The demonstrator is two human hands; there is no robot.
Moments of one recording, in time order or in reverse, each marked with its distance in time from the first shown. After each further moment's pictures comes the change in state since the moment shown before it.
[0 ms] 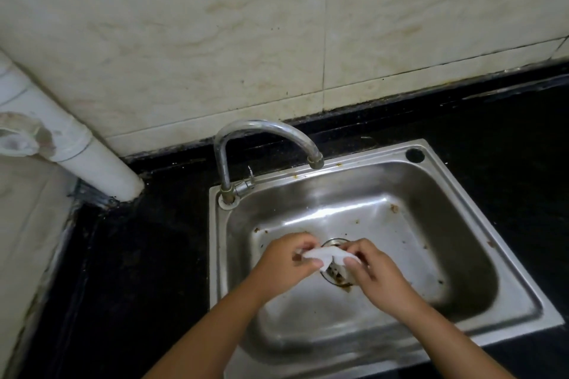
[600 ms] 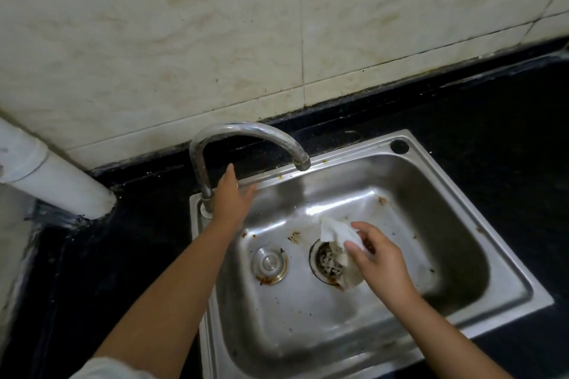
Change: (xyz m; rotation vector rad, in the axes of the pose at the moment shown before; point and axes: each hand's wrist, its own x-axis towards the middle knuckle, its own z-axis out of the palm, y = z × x) left_hand 0.102 -0.042 -0.062 0.187 0.429 -0.268; right_hand 0.011 0.008 0.005 0.111 0.299 0.243
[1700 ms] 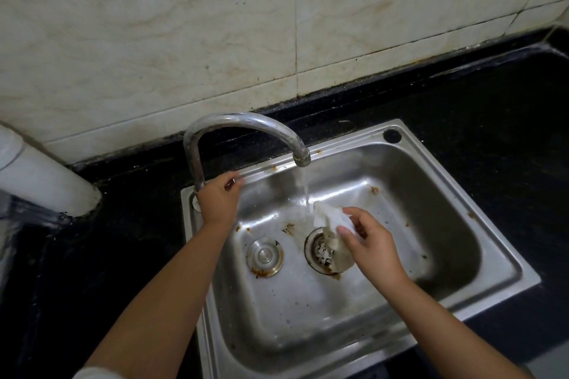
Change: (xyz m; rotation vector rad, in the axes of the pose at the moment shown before) left_hand -0.009 -0.018 0.002 -0.241 0.209 0.048; right_hand 0.003 -0.006 0.013 0.027 0.065 0.007
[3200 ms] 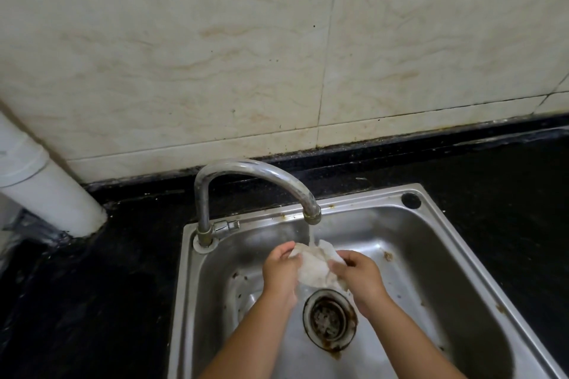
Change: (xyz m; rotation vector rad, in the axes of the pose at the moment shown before) left_hand -0.049 0.034 0.080 -0.758 -0.139 -0.736; right_hand 0.084 0.014 0.024 0.298 -0.141 0.371
